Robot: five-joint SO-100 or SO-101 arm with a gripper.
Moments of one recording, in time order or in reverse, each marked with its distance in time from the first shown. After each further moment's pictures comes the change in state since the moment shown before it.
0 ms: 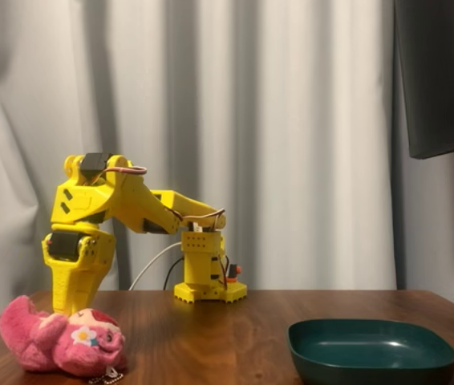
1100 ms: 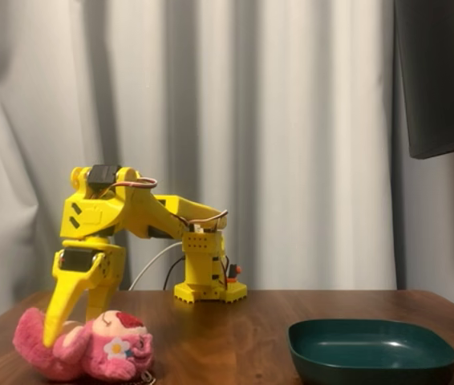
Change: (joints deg) arm 2.3 -0.1 0.0 0.0 0.0
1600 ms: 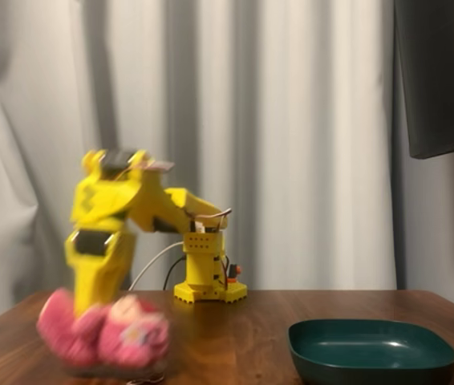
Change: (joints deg) arm 6.2 9.2 0.1 0.0 0.0
